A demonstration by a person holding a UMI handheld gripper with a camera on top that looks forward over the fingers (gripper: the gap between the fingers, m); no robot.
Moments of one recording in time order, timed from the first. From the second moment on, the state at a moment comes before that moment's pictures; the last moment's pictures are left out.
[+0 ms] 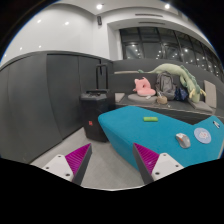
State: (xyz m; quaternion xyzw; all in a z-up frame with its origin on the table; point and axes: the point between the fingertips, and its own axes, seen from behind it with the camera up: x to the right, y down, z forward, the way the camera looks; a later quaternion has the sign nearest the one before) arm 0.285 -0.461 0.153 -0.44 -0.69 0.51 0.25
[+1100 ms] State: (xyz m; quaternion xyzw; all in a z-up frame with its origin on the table) arm 0.147 -0.163 0.033 -0.61 -0.60 0.35 0.37
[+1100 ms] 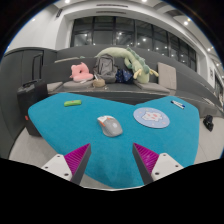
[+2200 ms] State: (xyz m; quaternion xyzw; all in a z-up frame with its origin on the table) arm -0.045 -0.143 -0.020 -0.67 -0.59 0.30 0.34
